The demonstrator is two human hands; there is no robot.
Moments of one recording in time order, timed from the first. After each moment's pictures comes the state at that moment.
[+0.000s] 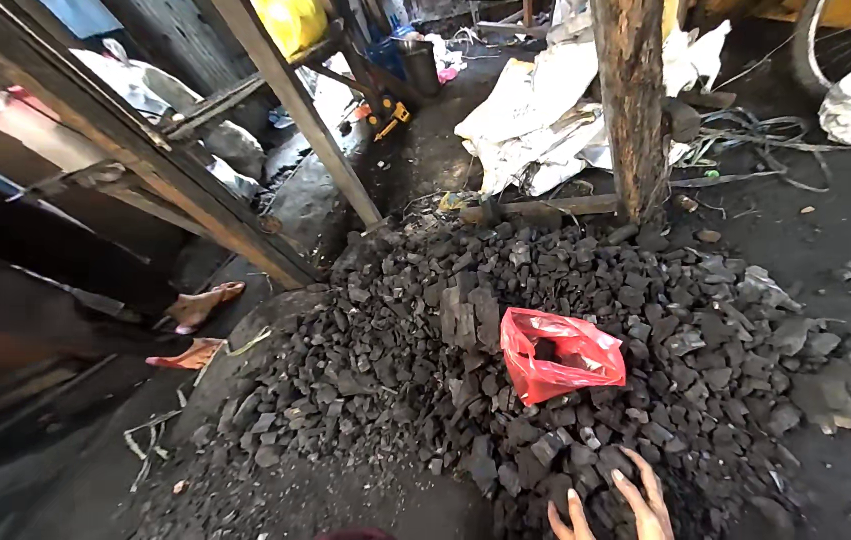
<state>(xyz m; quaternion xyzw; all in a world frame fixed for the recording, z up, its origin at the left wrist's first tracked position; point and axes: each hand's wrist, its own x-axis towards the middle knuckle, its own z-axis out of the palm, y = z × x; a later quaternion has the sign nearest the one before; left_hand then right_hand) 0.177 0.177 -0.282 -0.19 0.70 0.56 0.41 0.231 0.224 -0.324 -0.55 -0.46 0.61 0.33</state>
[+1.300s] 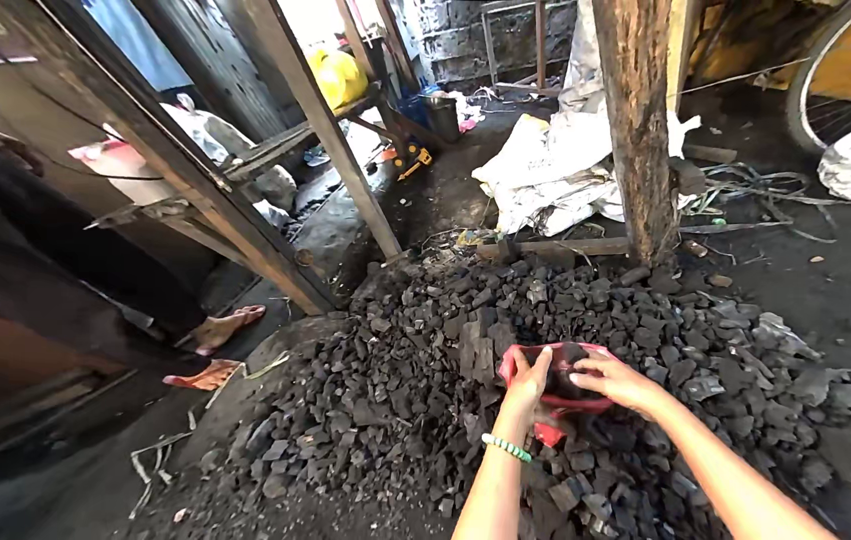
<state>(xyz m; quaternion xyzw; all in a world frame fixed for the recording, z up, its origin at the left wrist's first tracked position) -0.020 0.314 -0.145 0.12 0.72 0.41 0.54 0.121 0.420 -0.171 -0.37 -0.77 0.52 0.00</state>
